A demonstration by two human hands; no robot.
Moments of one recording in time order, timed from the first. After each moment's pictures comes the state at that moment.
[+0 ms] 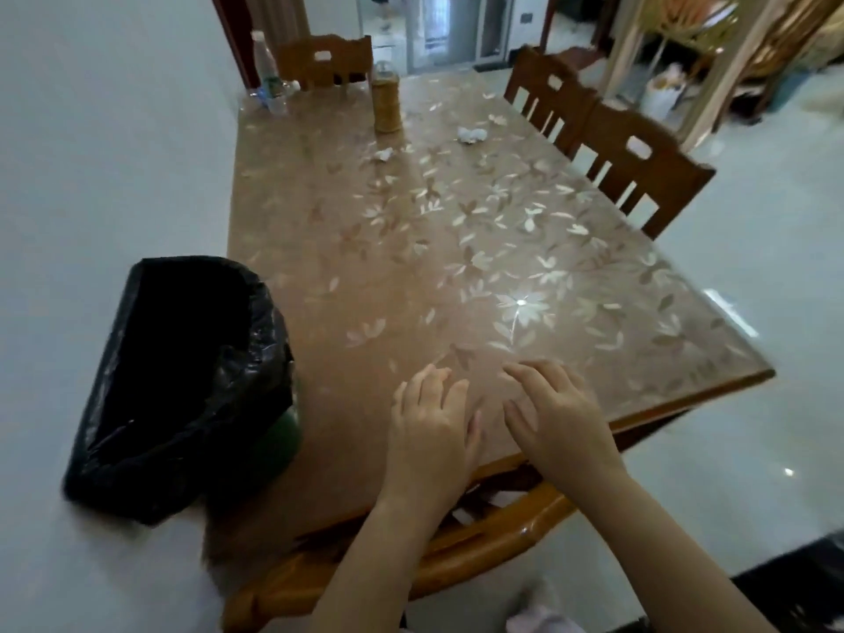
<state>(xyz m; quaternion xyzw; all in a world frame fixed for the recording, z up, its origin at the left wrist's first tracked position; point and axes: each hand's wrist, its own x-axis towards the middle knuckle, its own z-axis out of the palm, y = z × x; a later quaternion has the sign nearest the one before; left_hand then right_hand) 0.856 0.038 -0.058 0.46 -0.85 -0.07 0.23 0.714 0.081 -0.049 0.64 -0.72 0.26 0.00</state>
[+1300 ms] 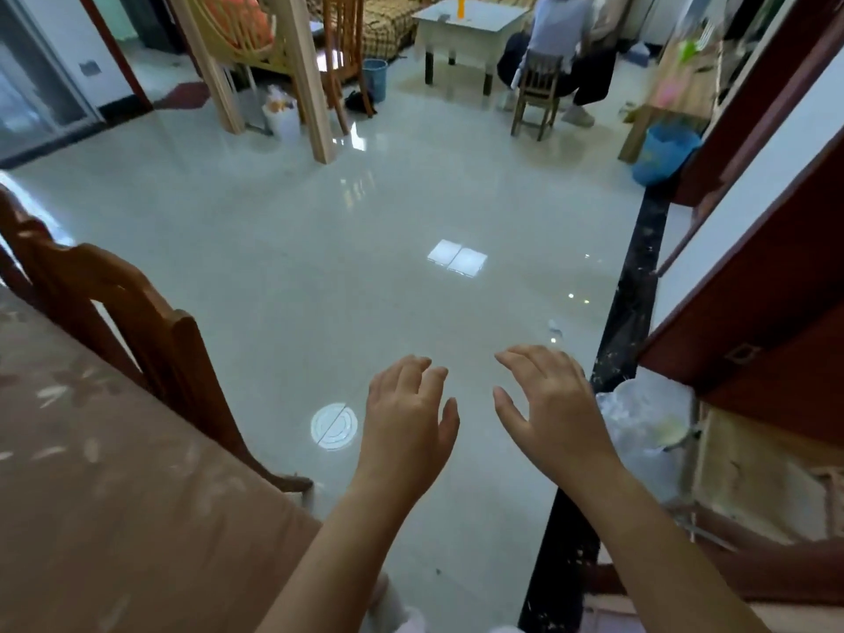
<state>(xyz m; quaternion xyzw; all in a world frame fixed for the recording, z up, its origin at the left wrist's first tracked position) 0.168 0.071 -0.059 0.10 -0.96 -0.17 0.22 0.094 0.216 -0.046 0.32 -0.91 0.24 0.13</state>
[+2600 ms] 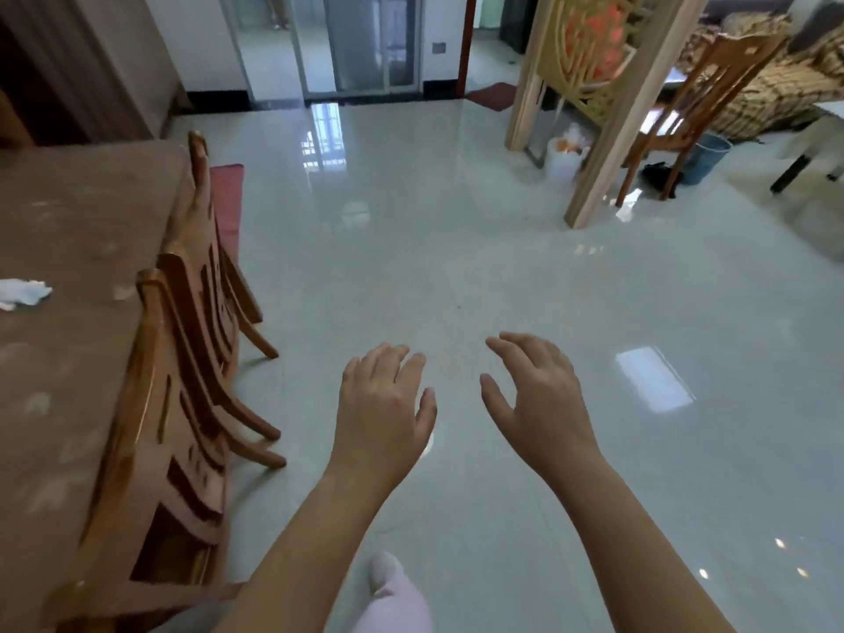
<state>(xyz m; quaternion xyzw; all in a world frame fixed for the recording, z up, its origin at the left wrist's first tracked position) -0.167 -0.306 -0.057 0.46 -0.85 -0.05 0.24 -0.327 -0.256 -0.045 0.62 -0.72 0.29 0.04</state>
